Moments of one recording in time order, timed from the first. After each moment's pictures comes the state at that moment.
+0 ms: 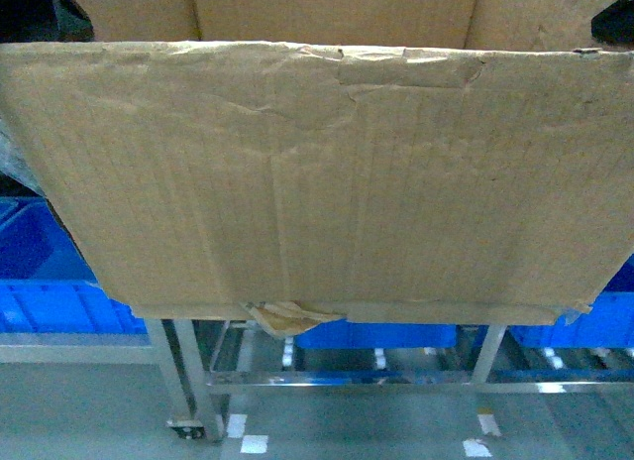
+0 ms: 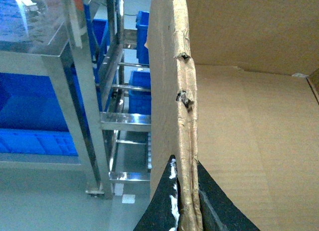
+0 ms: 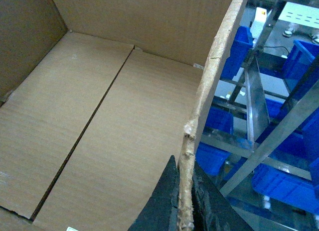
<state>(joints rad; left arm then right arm) -0.35 1.27 0.80 0.14 -0.31 -0.26 0.22 1.36 0.89 0.14 -0.17 -0.12</state>
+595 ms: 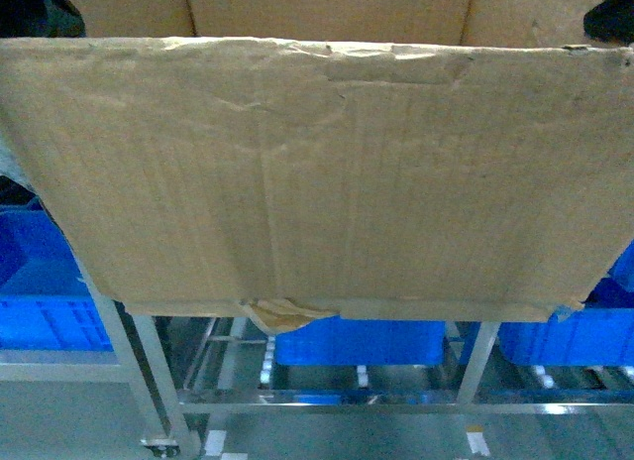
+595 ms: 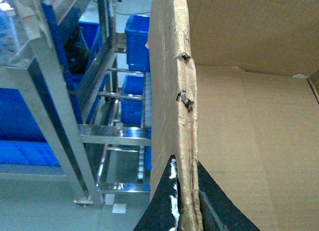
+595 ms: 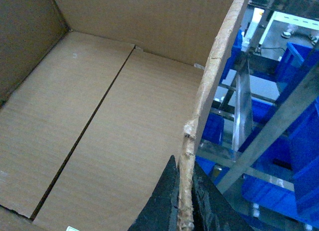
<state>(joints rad) -0.35 1.27 0.80 0.14 -0.31 -0.26 0.22 1.36 0.89 0.14 -0.17 -0.12</state>
